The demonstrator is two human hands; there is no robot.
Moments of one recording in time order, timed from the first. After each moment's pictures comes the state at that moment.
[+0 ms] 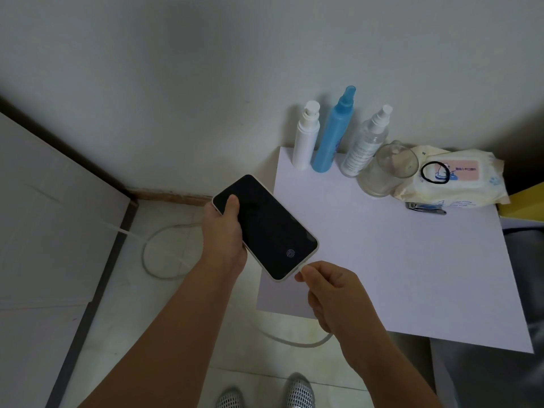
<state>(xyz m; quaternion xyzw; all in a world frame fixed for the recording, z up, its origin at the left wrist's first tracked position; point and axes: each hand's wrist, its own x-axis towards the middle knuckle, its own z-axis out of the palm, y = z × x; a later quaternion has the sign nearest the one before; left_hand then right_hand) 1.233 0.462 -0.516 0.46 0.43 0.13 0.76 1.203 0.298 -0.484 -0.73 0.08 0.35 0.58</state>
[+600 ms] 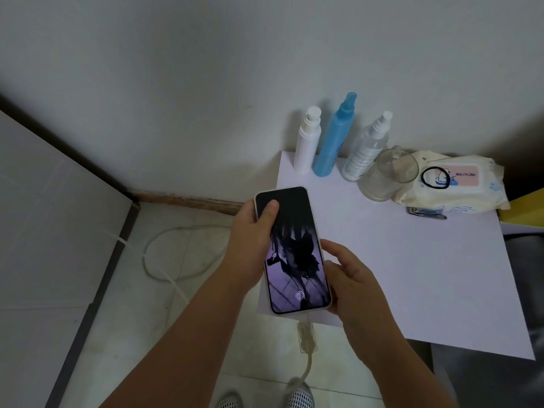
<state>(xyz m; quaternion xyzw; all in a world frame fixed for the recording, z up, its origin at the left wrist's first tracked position) 1.230 0.436 -0.499 0.59 0.32 0.03 0.74 1.213 0.288 -0.487 -0.71 0.08 0.31 0.63</state>
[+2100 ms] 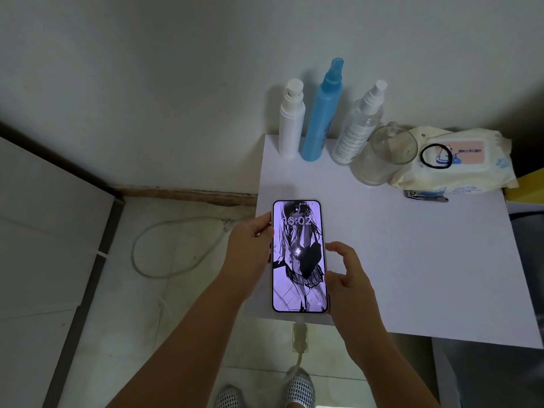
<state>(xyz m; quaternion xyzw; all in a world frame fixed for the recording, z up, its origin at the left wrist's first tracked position) 1.232 0.420 -0.550 0.66 0.32 -0.07 0.68 1.220 0.271 -0.548 -0.79 0.10 0.28 0.54</state>
